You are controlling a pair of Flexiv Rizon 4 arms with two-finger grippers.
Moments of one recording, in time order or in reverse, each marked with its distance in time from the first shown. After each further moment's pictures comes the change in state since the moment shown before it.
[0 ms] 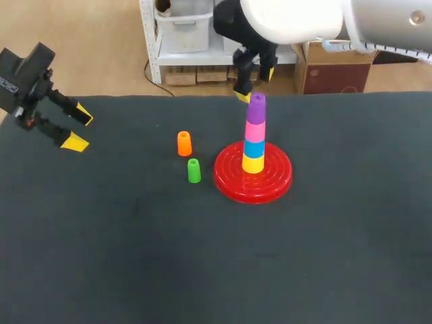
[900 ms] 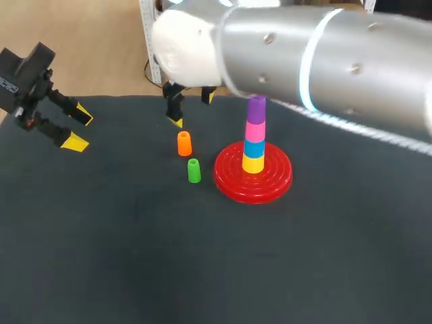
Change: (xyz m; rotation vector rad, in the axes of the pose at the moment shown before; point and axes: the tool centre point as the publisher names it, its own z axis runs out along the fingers) left arm 0.000 0.000 0.000 0.000 0.000 0.000; right arm -0.120 0.036 0.109 -0.043 -0.017 0.043
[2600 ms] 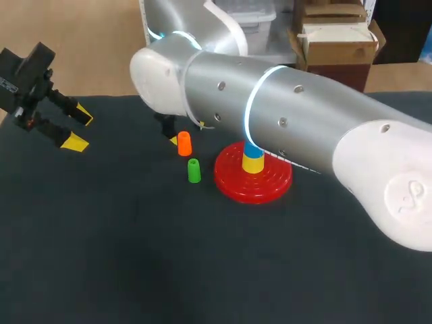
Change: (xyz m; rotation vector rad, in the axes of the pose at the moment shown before) left arm 0.000 0.000 0.000 0.000 0.000 0.000; right arm -0.014 0.004 0.076 0.000 0.065 0.210
